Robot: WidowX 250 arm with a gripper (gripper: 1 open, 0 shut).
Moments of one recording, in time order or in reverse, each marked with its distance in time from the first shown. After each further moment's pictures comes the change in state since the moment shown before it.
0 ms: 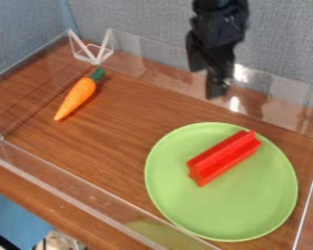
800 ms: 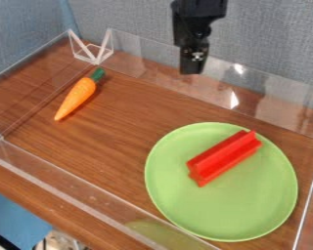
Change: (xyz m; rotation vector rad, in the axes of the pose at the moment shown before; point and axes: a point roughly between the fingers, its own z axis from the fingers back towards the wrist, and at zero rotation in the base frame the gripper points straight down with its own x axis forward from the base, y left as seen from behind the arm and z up) arm 0.000 -0.004 0.024 0.024 0.046 -0.243
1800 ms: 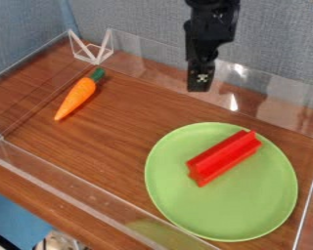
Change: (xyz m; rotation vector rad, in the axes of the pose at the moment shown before) arm 0.003 0.002 -0.029 0.018 -0.009 -0.093
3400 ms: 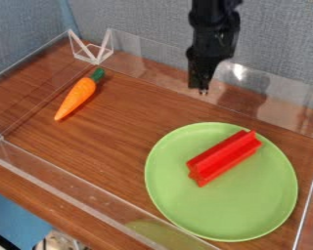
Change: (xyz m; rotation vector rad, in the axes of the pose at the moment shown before) arm 0.007 0.004 -0.029 0.053 0.014 -0.011
